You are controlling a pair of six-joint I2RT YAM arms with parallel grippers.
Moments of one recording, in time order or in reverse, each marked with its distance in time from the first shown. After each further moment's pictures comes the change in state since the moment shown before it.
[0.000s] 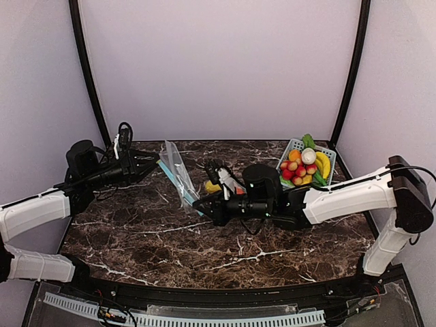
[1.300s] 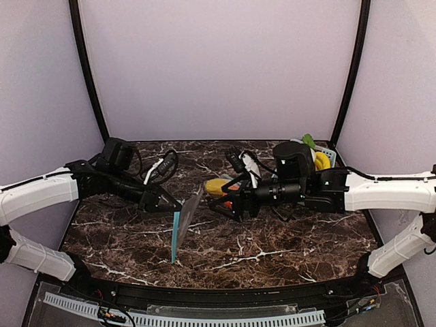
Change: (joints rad) left arm -0.246 0.122 0.290 -0.824 0.090 0.737; right arm -0.073 -0.288 -0.003 -0.362 -0.106 -0.164
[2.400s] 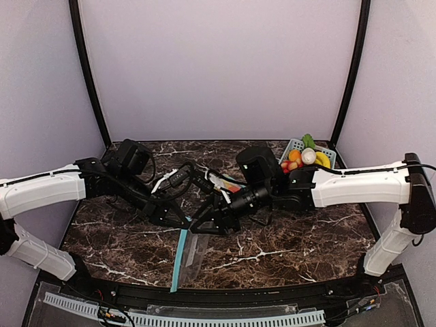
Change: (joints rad) left arm -0.167 0.078 0.077 -0.101 0.196 0.134; right arm 0.058 0.237 0.195 -0.103 -0.357 -0.115
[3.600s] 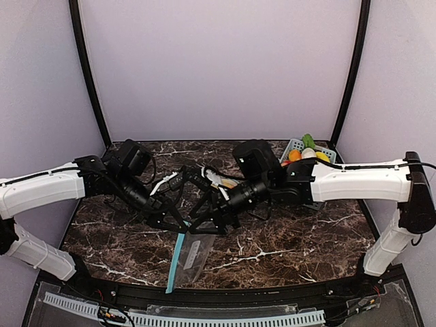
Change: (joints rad) left arm -0.018 0.000 0.028 -0.097 0.011 0.043; right arm 0.000 0.016 0.080 -0.089 -0.035 -0.089
